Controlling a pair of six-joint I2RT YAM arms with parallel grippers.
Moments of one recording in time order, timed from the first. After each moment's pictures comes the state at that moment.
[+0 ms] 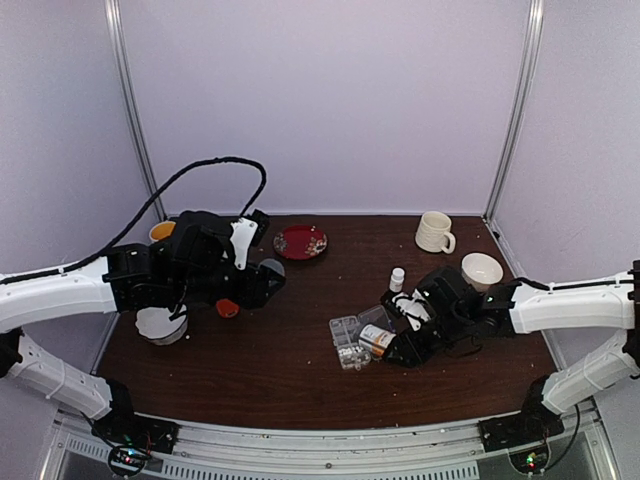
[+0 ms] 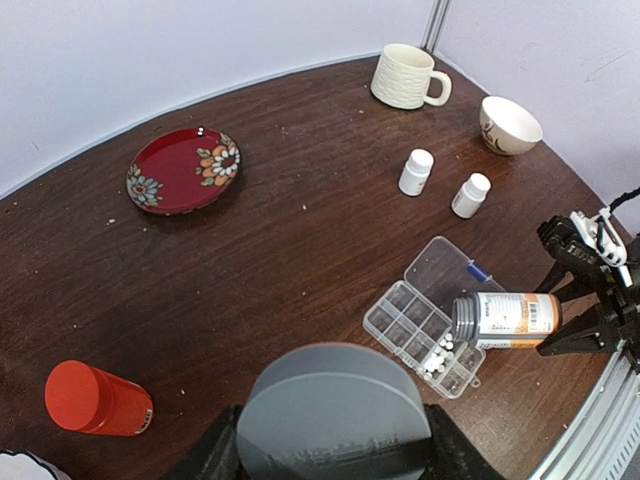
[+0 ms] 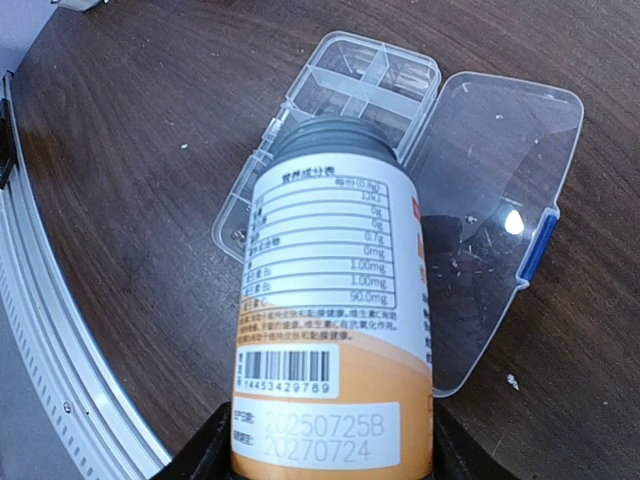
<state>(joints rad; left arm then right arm) -1.02 1.23 1.02 -0.38 -0.28 -0.33 0.86 1.30 0.68 -0.31 -0.20 0.26</state>
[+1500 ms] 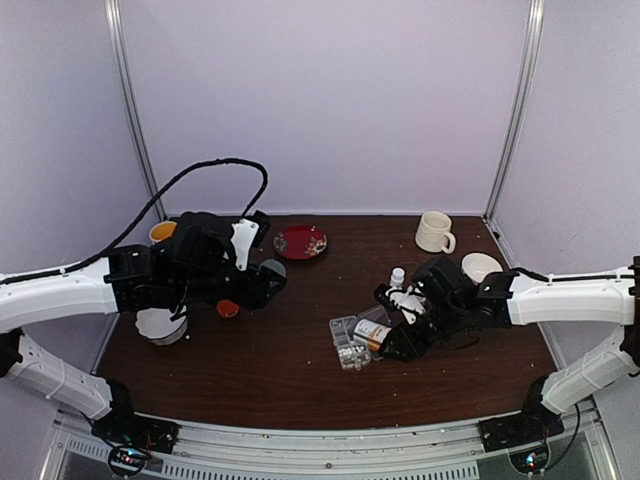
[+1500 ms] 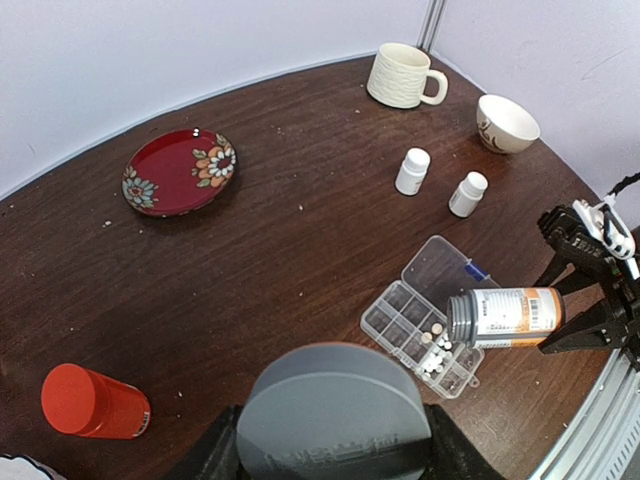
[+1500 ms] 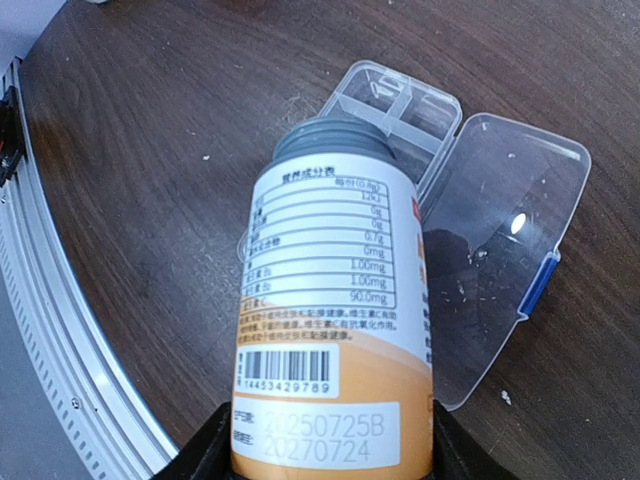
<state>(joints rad) -1.02 1.23 1.02 -0.37 -0.27 -0.33 0.87 1.33 0.77 -0.38 -0.20 0.21</state>
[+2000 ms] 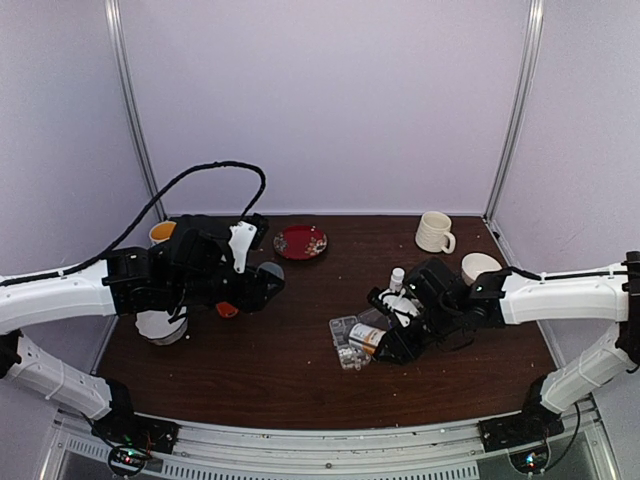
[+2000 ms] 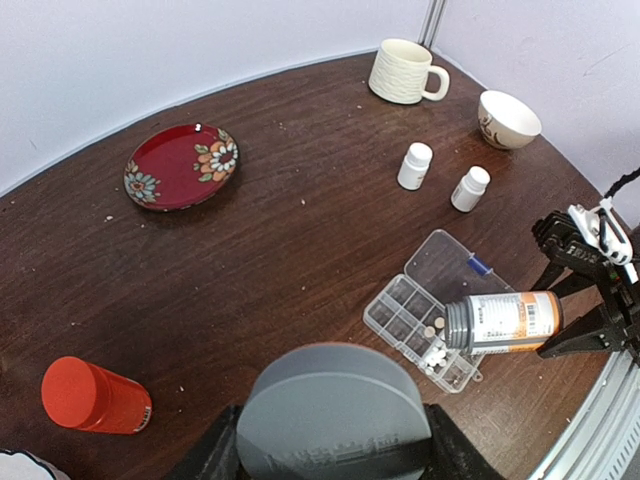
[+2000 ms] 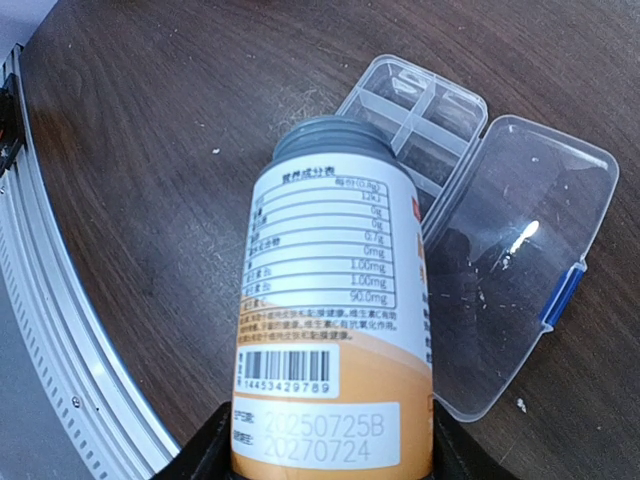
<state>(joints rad) -1.02 1.22 1.00 -0.37 -0.27 -0.33 0.90 1.38 0.81 -0.40 -0.20 0.21</state>
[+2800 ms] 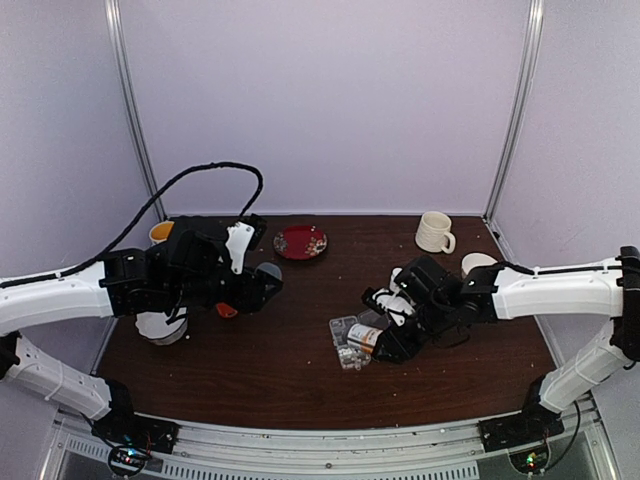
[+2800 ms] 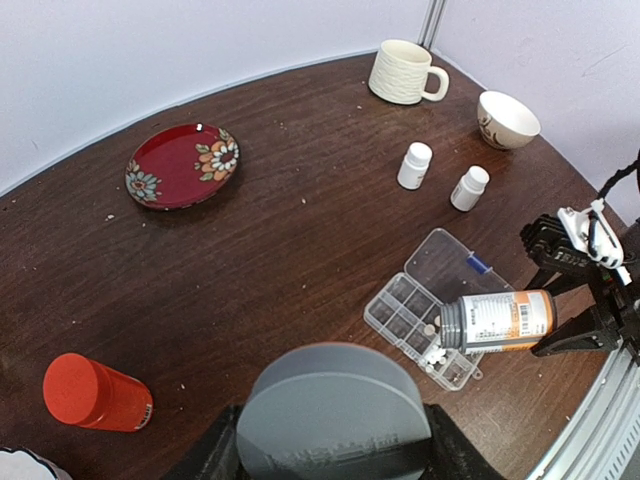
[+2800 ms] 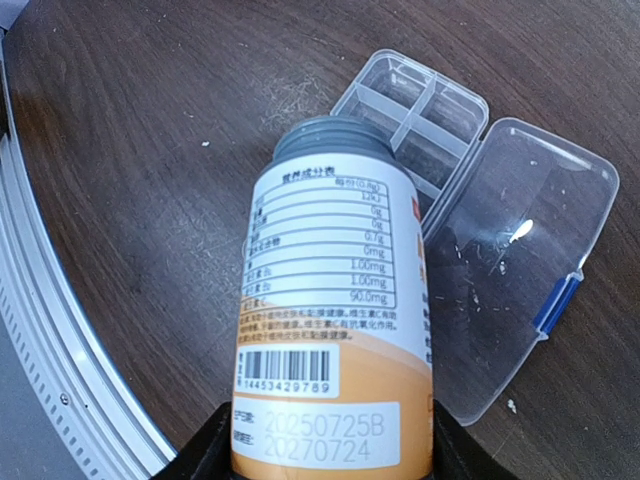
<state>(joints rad) -1.02 1.20 0.98 -0.37 -0.27 -0.33 0.92 1.42 0.87 -0.47 -0.16 0.18</state>
